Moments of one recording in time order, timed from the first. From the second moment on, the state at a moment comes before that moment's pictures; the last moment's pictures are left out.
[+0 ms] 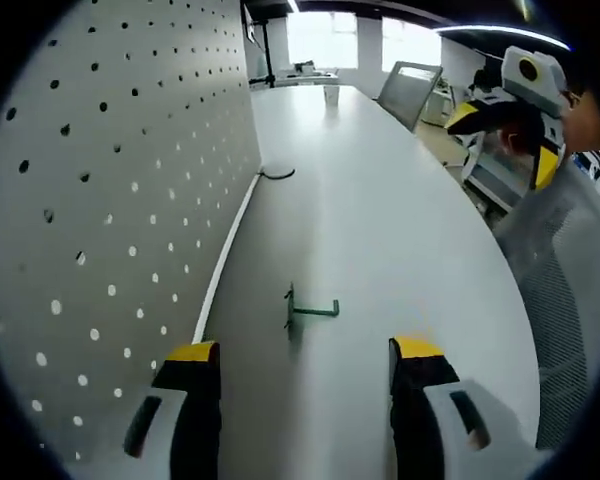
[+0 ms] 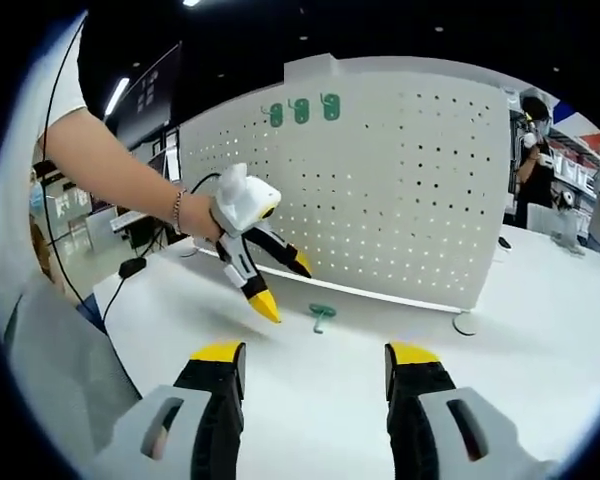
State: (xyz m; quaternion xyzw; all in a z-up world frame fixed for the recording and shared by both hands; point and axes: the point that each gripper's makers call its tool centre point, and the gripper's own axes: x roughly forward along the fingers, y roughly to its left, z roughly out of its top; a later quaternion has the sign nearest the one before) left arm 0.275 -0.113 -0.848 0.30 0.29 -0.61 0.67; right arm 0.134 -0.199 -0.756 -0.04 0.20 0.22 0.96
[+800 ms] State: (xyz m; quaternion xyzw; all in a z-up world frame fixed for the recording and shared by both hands) left arm 0.280 -0.129 -0.867 0.35 0.31 -0.63 0.62; right arm 0.131 -0.206 -0.772 -0.04 0.23 0.20 0.95
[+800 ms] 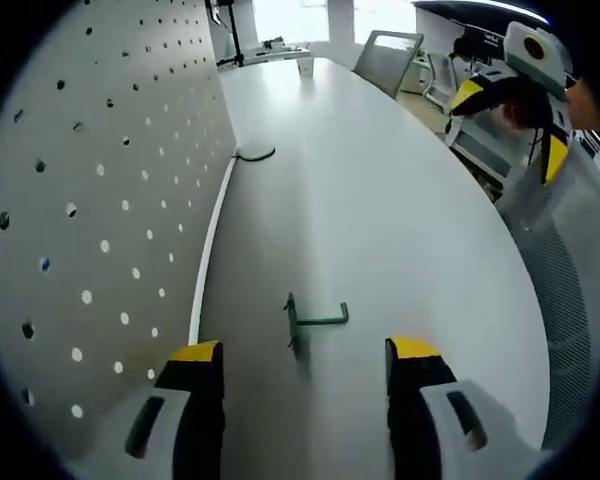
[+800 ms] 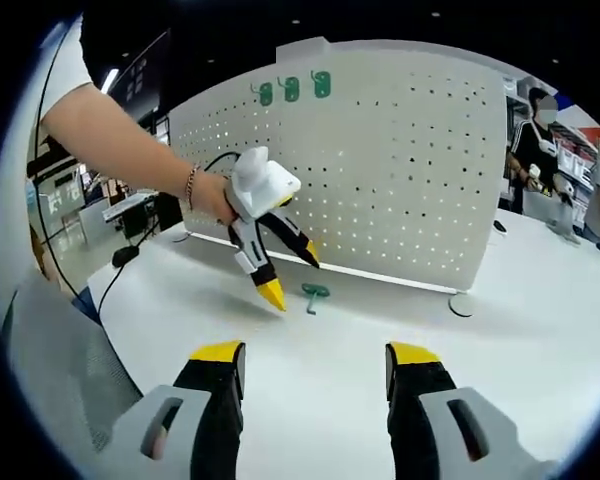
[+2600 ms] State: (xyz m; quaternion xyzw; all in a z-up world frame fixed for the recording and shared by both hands) left arm 0.291 -0.133 -0.881 0.38 0.29 -0.60 0.64; right arm 0.129 -0.211 -0.779 -0.03 0.25 0.19 0.95
